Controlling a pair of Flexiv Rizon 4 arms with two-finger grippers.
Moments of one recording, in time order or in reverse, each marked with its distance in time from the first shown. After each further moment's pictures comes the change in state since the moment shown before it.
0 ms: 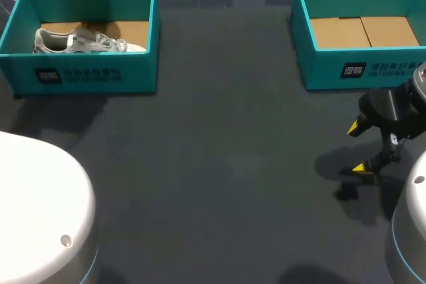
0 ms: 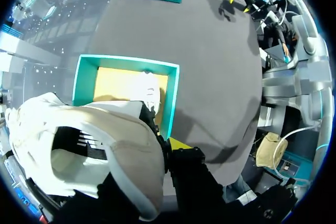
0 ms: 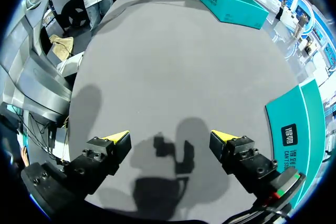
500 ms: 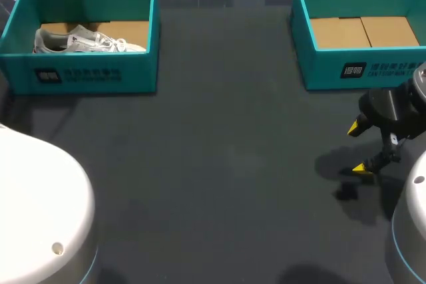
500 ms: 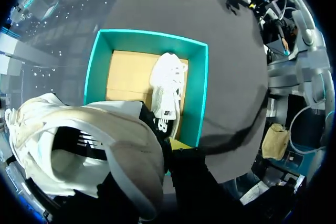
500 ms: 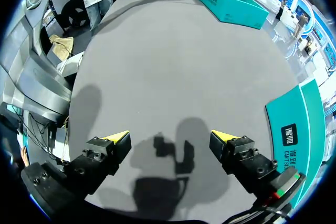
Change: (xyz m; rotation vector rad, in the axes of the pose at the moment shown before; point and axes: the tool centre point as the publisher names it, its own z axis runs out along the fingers) left arm -0.083 0.054 0.027 0.004 0.020 0.061; right arm 0.000 0.000 0.000 0.000 0.000 0.000
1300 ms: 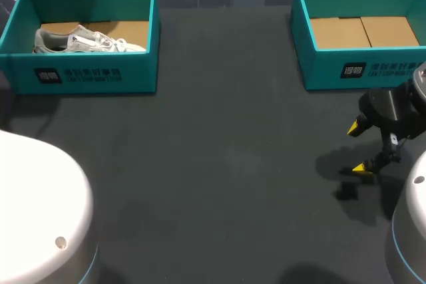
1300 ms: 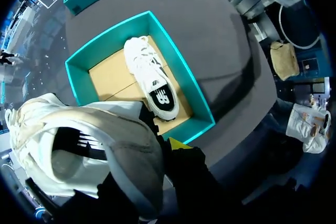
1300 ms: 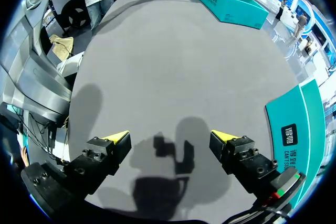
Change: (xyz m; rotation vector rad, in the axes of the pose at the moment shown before) left arm -0.010 0.058 -0.008 -0.051 -0.073 0.603; right arm 0.000 0.000 0.000 0.000 0.000 0.000
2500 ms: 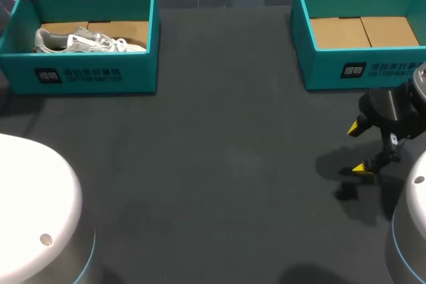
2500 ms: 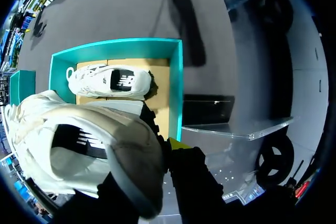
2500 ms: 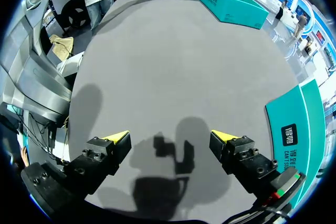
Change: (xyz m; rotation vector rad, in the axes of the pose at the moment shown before) left arm -0.020 0.057 0.035 -0.107 -0.057 1.041; right arm 0.000 0.000 0.000 0.000 0.000 0.000
